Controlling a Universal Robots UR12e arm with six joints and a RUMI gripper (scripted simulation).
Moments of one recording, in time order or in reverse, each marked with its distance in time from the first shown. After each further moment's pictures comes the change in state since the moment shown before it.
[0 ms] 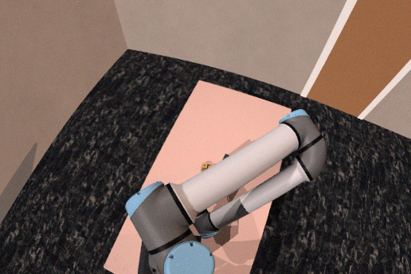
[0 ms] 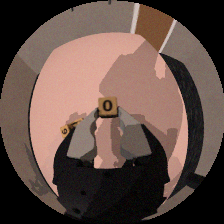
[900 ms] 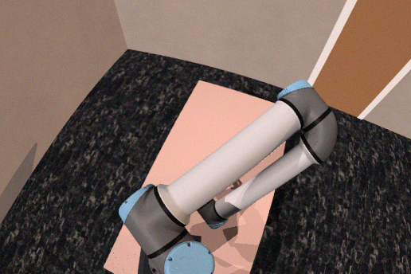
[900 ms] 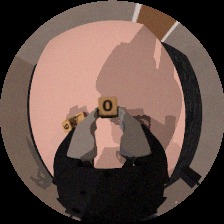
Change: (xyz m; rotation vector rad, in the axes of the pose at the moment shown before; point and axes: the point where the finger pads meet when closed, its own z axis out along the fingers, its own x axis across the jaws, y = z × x) arm -0.001 -0.002 -0.003 -0.216 0.003 -0.004
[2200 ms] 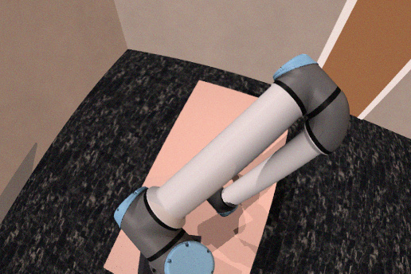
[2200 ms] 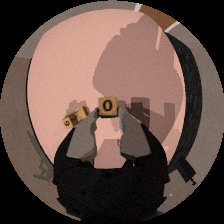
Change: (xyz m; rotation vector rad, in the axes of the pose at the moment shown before) arm 0.000 -0.002 0.004 -0.211 -0.003 0.003
